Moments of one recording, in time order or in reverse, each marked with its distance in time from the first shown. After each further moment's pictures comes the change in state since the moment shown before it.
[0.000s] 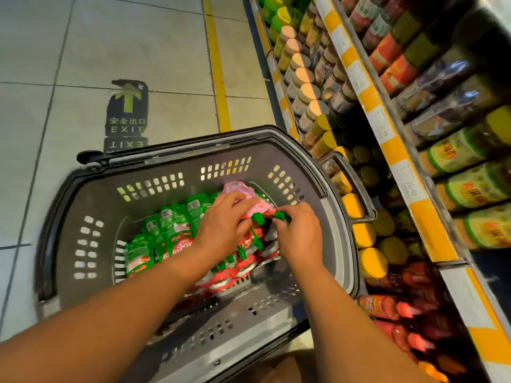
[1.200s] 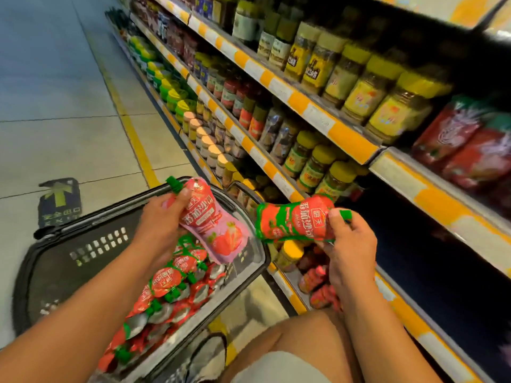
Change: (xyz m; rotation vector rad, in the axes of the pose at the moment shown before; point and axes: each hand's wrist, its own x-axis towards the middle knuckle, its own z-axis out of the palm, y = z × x) left_hand -0.010 0.147 -0.138 -1.178 0.004 -0.366; right_hand -0.162 0.070 -0.214 1.118 0.672 0.269
